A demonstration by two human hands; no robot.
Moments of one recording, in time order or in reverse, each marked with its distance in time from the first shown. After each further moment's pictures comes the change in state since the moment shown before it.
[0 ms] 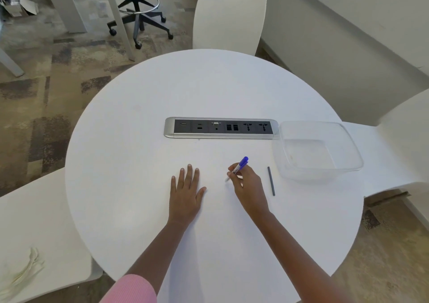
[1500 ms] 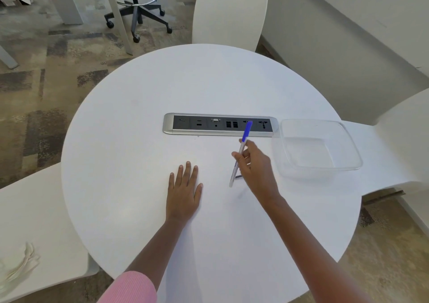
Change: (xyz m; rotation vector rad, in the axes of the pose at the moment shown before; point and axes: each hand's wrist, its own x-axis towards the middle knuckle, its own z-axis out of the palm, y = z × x) left_hand 0.002 -0.007 0.019 -0.054 0.167 0.037; right_hand 0.021 -0.039 -0.032 -0.041 0.033 -0.044
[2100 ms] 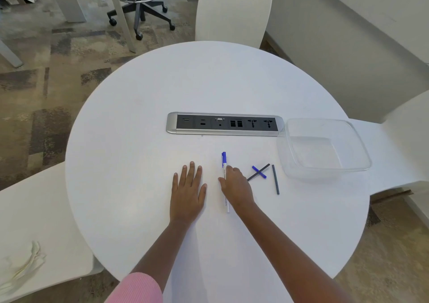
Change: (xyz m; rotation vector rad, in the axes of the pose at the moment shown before) left_hand 0.000 -0.001 0.001 0.029 -0.003 -0.002; right_hand -0.007 0.034 0.076 -0.432 -0.348 0.200
